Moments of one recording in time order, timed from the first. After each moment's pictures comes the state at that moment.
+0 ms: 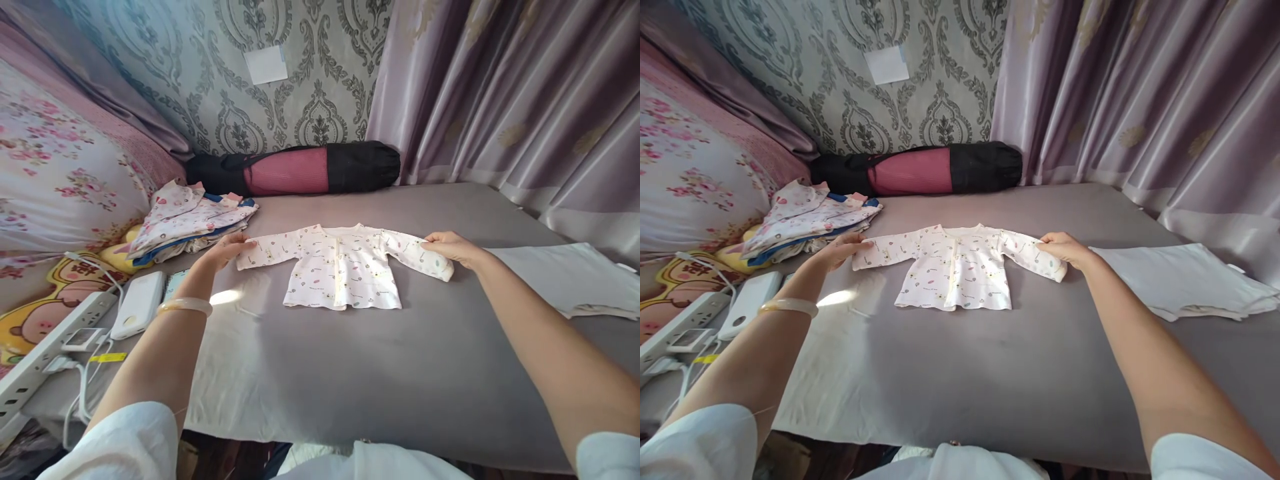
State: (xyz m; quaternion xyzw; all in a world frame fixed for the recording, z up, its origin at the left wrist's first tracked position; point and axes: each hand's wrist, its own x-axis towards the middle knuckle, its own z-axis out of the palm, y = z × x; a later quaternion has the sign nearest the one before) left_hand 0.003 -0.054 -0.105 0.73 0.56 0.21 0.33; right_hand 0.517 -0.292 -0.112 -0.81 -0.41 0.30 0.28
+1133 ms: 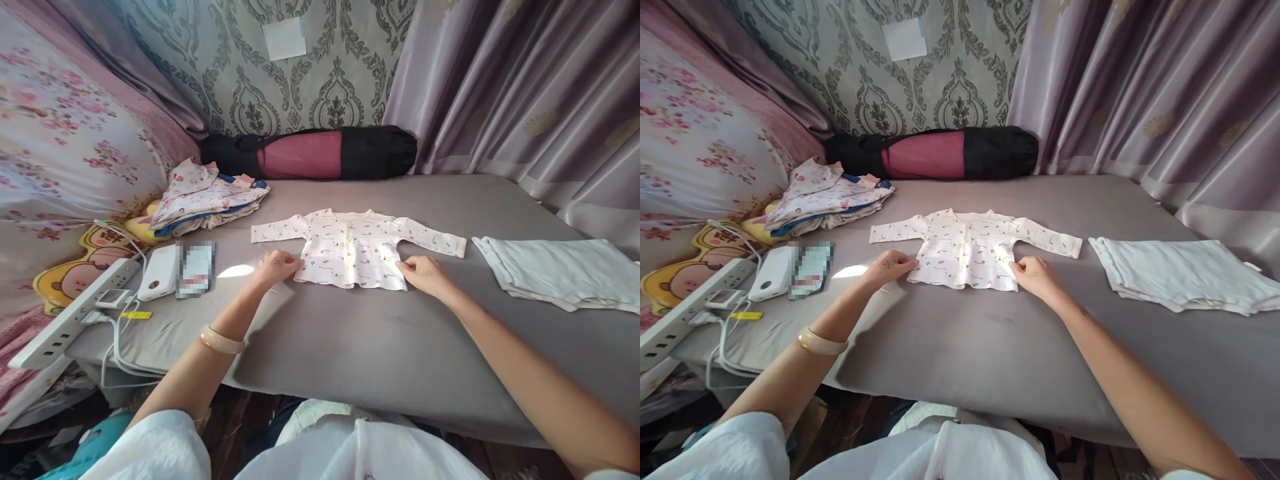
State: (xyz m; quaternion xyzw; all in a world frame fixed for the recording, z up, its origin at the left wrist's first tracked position) left_hand 0.058 -0.188 -0.115 0.78 0.56 0.07 0.26; right_hand 0.383 -0.336 -0.122 -0.84 -0.50 0.17 0.14
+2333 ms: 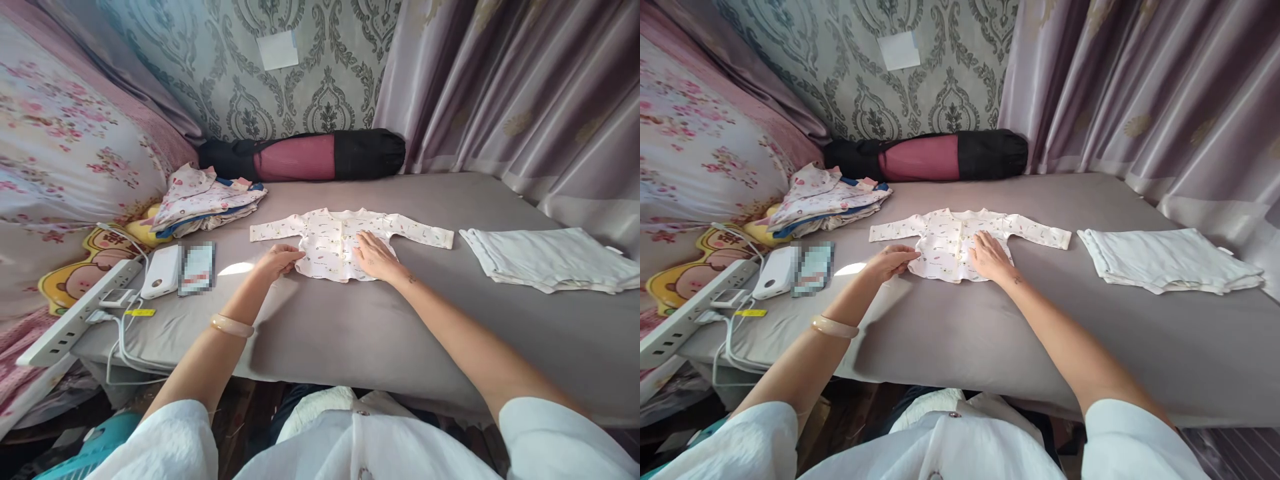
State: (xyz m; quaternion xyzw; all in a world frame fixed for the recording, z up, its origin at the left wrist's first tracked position) left_hand 0.078 -0.191 -0.112 0.56 0.56 0.19 0.58; right_hand 0.325 -0.288 -0.138 -0.71 -0.69 0.03 0.10
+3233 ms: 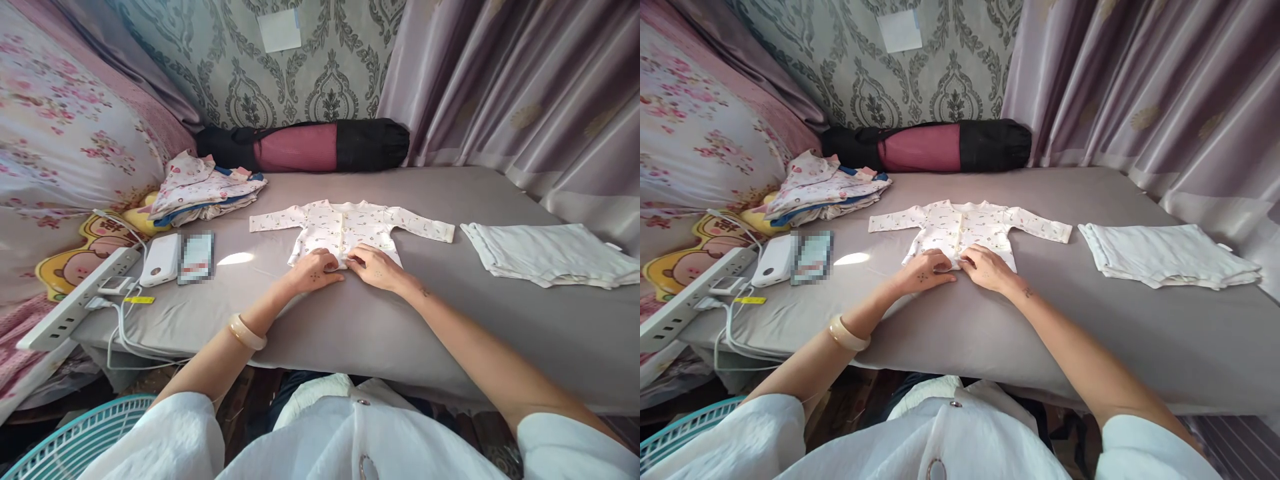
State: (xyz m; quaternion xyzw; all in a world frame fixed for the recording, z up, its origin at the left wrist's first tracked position) left_hand 0.107 -0.247 -0.123 0.94 0.23 0.13 0.22; right_hand 0.307 -0.331 -0.122 -0.60 -0.75 0.15 0.26
